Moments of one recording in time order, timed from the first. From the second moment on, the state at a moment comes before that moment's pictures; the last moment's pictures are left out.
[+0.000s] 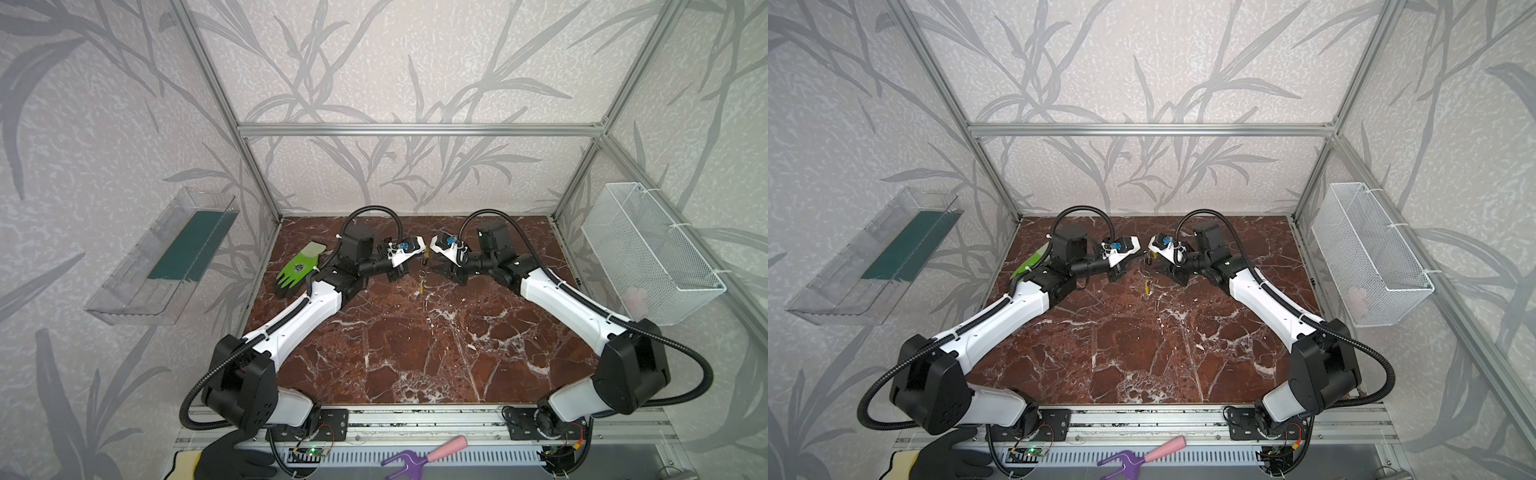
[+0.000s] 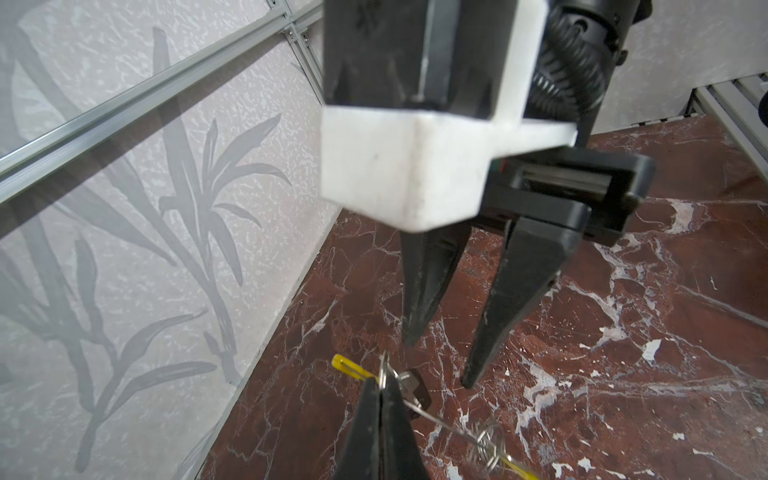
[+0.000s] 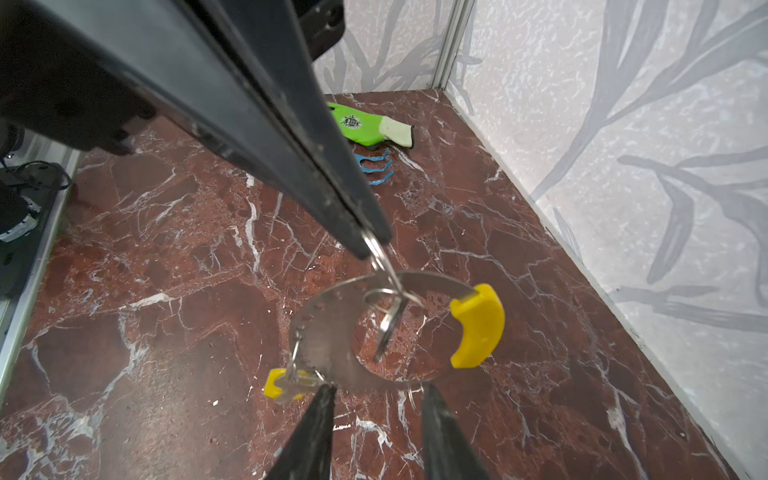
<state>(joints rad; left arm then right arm) -0.47 1.41 1.08 0.06 0.61 0.59 0.47 1.51 1.20 -0.26 -0.60 -0.50</state>
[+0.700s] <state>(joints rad) -0.47 1.41 1.04 0.23 0.64 0.47 0.47 1.59 1.23 -0.09 -0.65 -0.35</state>
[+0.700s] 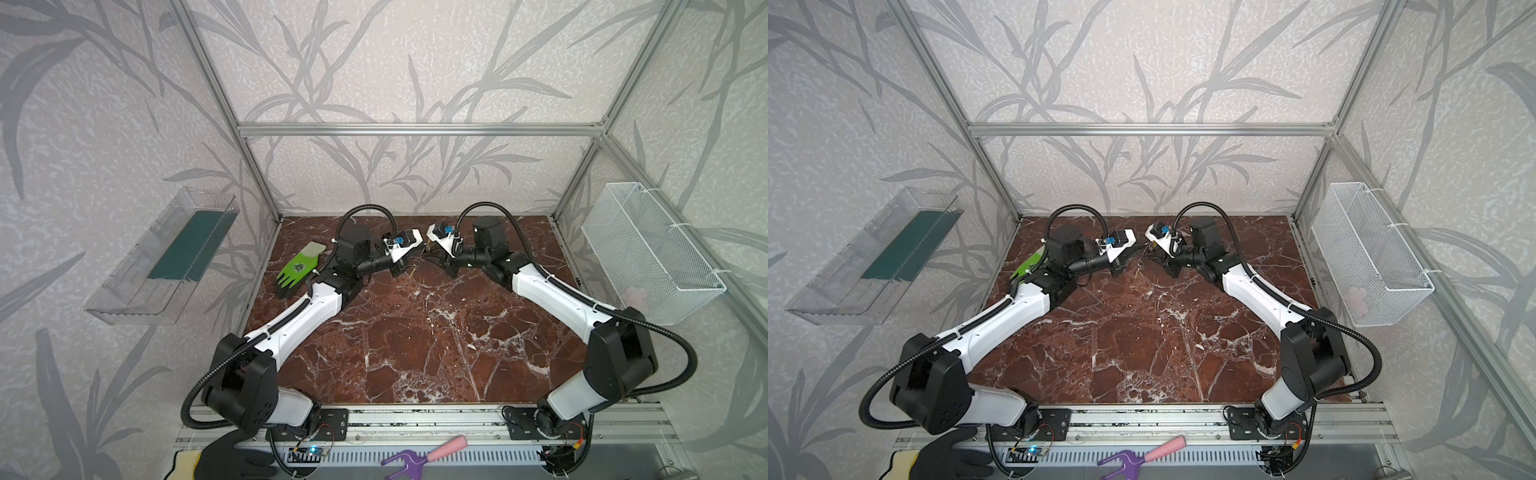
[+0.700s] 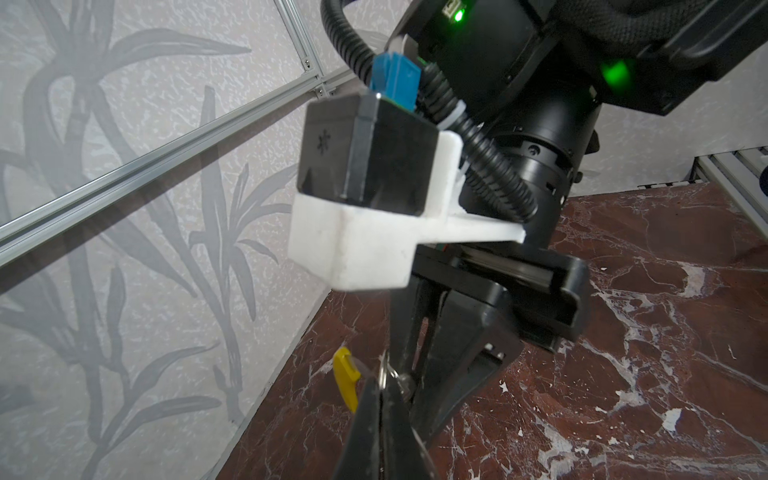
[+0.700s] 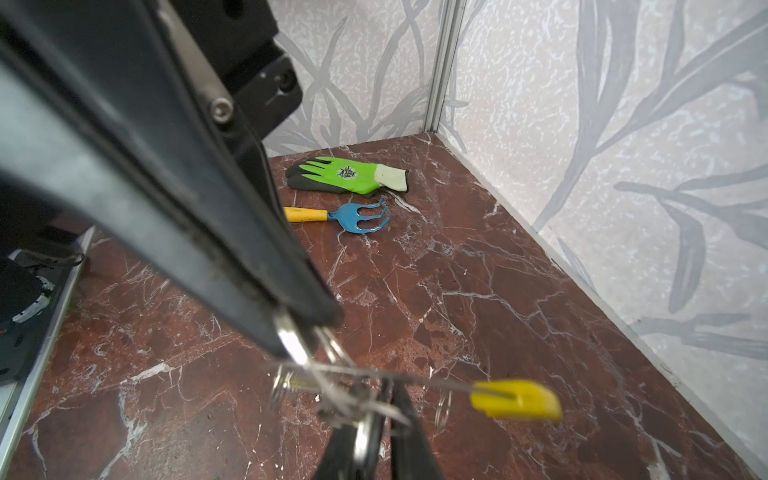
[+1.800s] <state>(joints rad) -0.45 1.43 0.97 0.38 0.69 0.35 0.51 1.64 1.34 -0.29 -0.69 -0.48</state>
